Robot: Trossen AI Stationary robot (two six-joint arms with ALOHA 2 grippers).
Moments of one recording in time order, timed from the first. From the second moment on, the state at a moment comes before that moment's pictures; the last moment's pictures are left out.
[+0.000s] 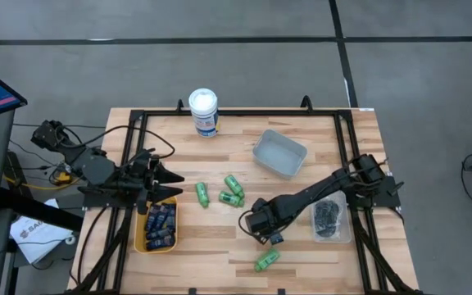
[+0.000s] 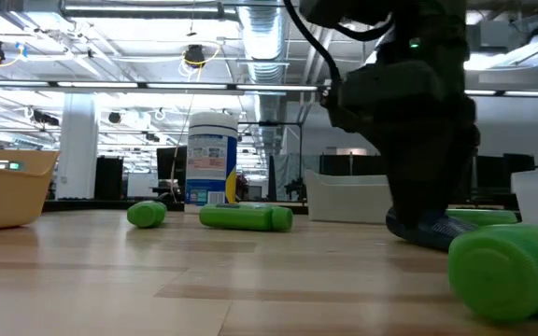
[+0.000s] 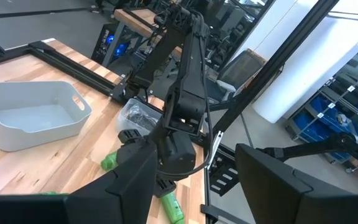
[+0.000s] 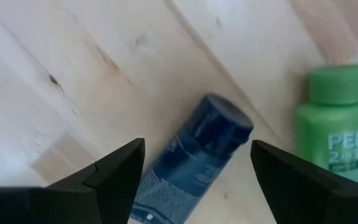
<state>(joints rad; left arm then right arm) -0.58 0.84 0.98 -0.31 -0.57 -0.66 0.37 1.99 1.35 -0.87 0.04 1.08</state>
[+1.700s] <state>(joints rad) -0.58 0.93 0.98 -0.27 -0.63 -0.61 0.28 1.54 1.28 -0.21 0.11 0.73</state>
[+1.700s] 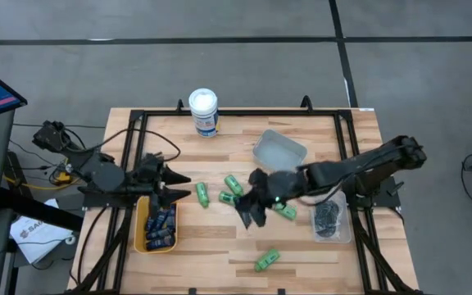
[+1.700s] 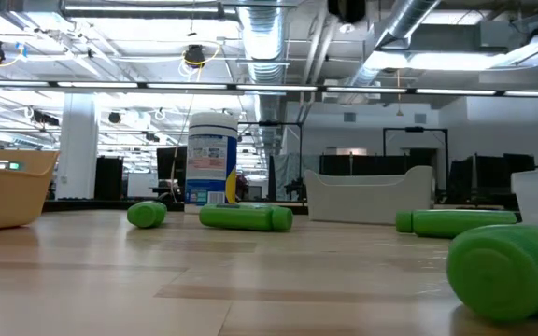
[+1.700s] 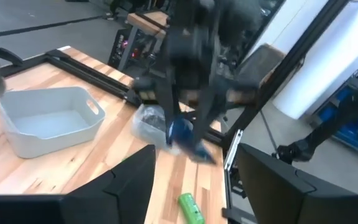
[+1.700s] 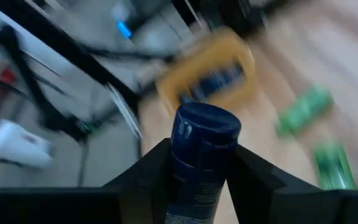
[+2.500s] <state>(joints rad) -0.41 1.21 0.98 0.46 -0.16 -0.61 0.31 1.45 1.33 0.34 -0.06 0.28</state>
